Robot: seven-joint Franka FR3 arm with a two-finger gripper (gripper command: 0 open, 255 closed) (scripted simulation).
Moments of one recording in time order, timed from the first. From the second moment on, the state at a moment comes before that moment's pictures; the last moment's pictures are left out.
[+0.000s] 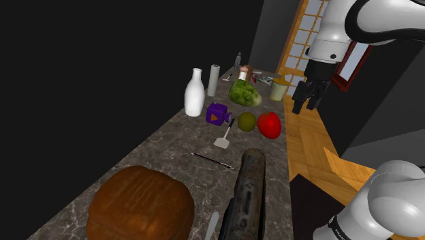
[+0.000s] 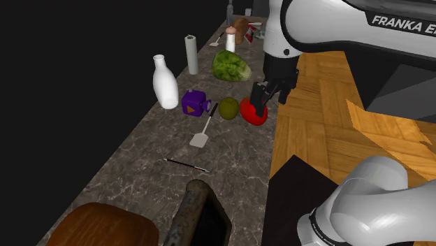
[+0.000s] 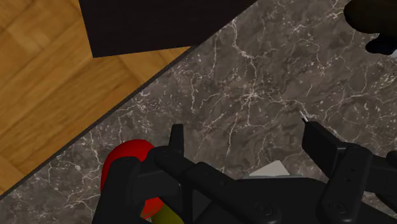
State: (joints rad) arm 0.00 -0.74 0.02 -2.32 0.04 1.51 0.12
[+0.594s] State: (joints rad) arm -0.05 -0.57 0.12 -2.36 0.08 1.75 0.39
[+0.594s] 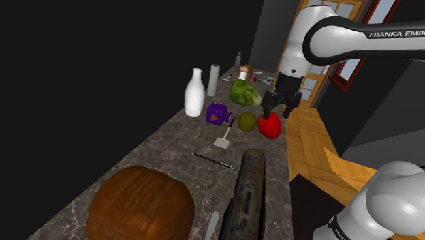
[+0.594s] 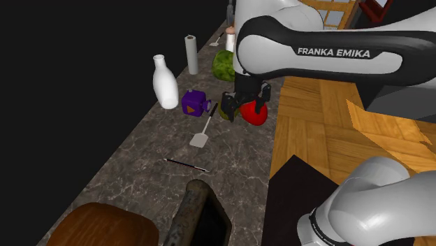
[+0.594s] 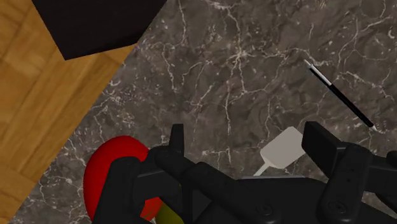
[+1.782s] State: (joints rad) arm -0.17 0.06 0.25 -2.10 -0.08 2.18 1.10
